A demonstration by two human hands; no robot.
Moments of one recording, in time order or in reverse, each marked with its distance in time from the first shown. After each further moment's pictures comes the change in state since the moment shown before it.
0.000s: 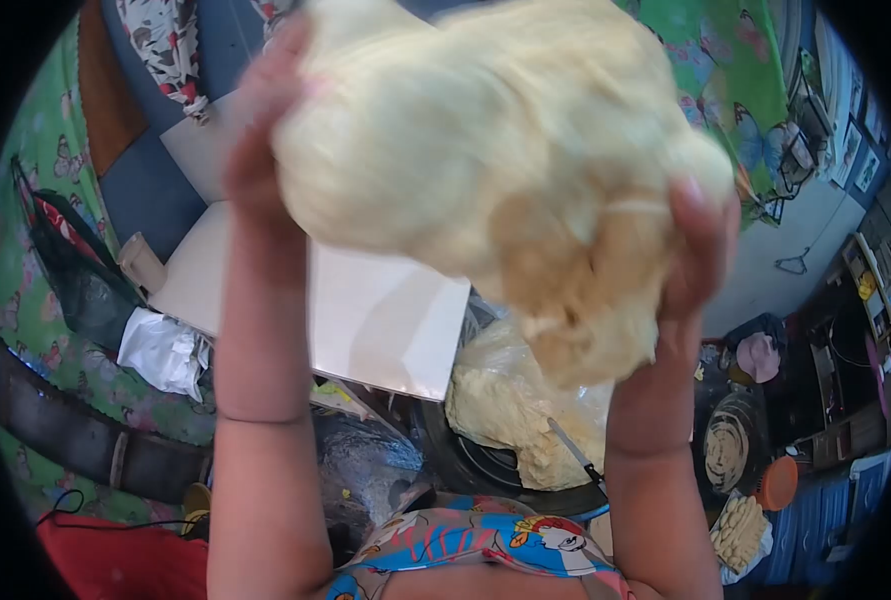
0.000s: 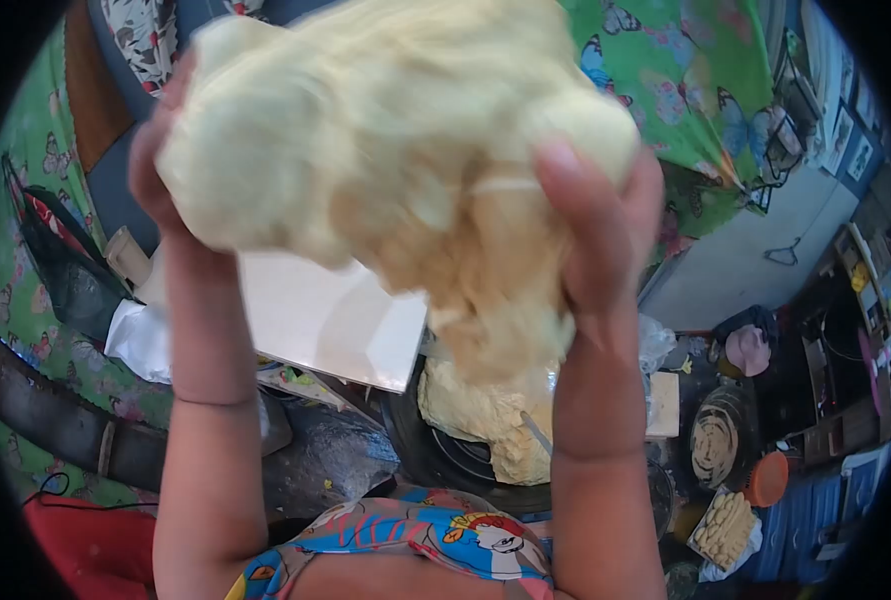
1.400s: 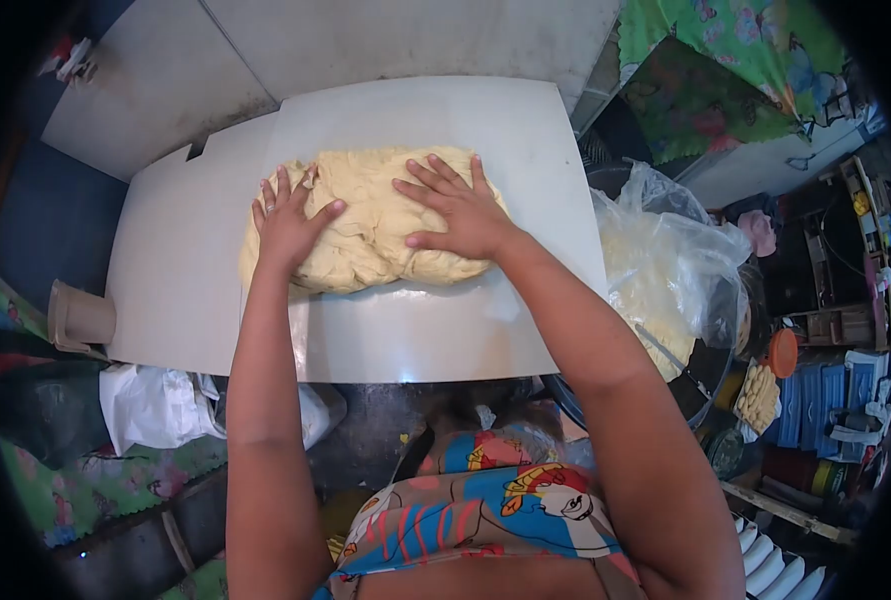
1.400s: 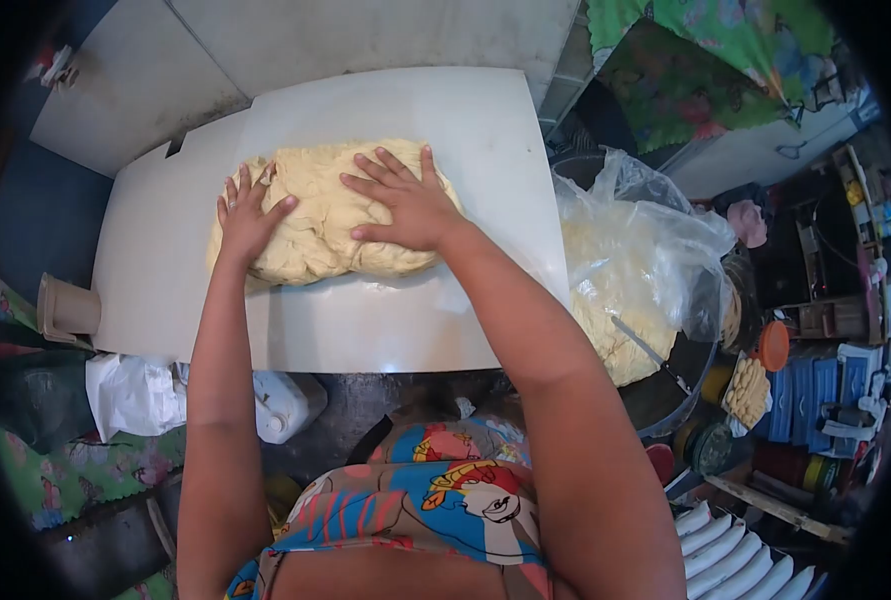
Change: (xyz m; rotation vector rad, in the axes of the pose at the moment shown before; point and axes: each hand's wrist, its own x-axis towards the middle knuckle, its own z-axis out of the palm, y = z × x) left_hand -0.326 -0.105 -0.323 1.508 -0.196 -1.287; right_hand -0.175 0.425 0.061 -1.371 -0.861 0.615
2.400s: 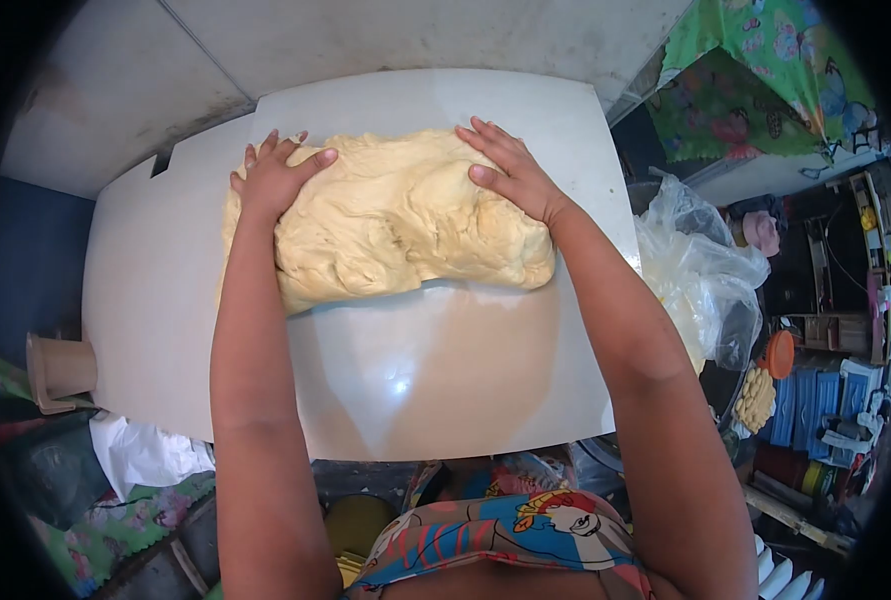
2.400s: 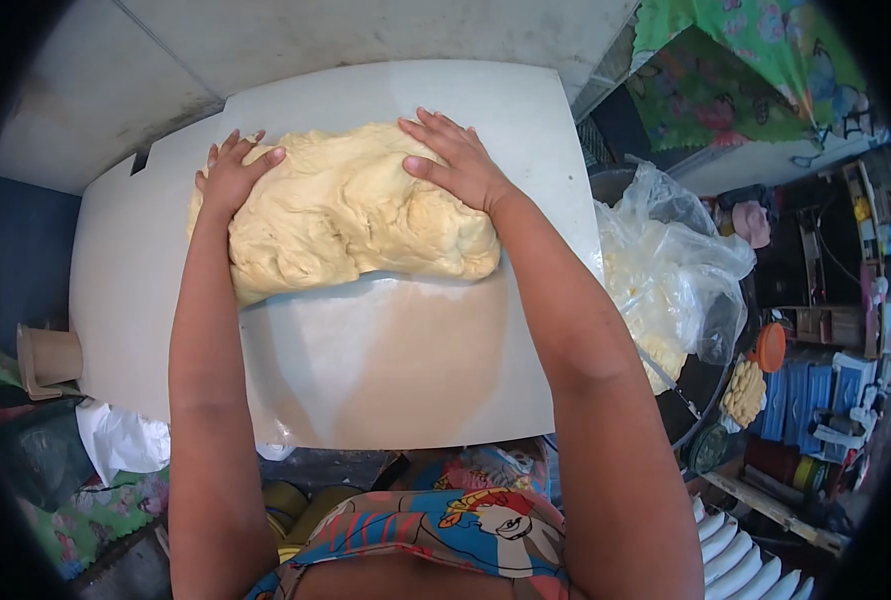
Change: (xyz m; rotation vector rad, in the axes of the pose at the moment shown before) left_hand 0.135 -0.023 0.027 -0.051 -0.096 -0.138; right_hand 0.065 0.109 0.012 0.411 0.030 0.158
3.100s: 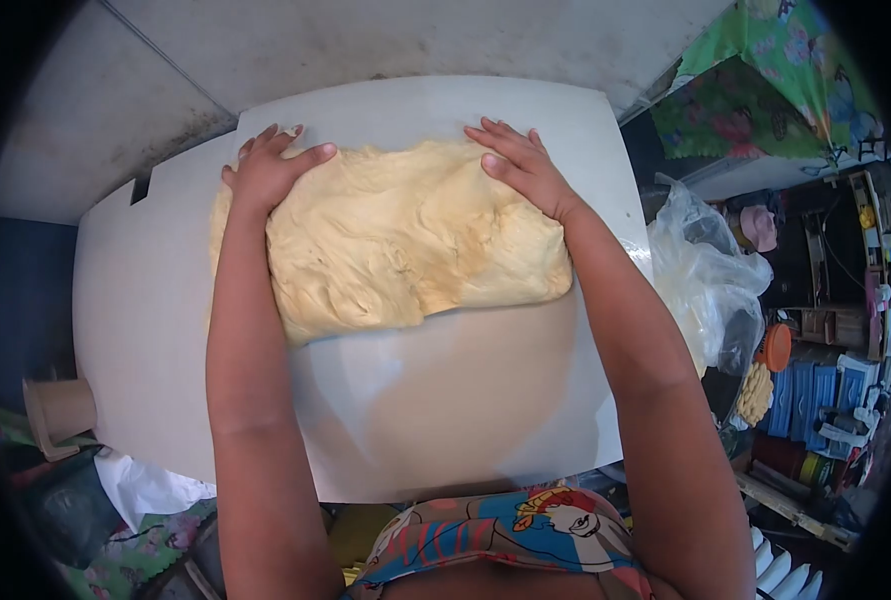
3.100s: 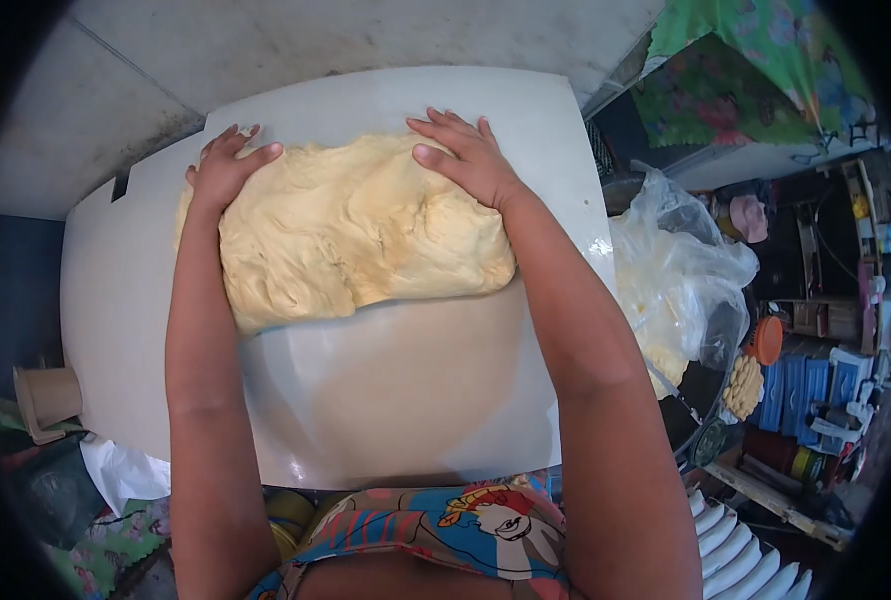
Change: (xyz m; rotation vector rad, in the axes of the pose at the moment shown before) left_hand 0.049 0.008 0.003 -0.031 -0.017 0.033; right_hand 0.029 0.023 -0.006 0.027 0.032 0.126
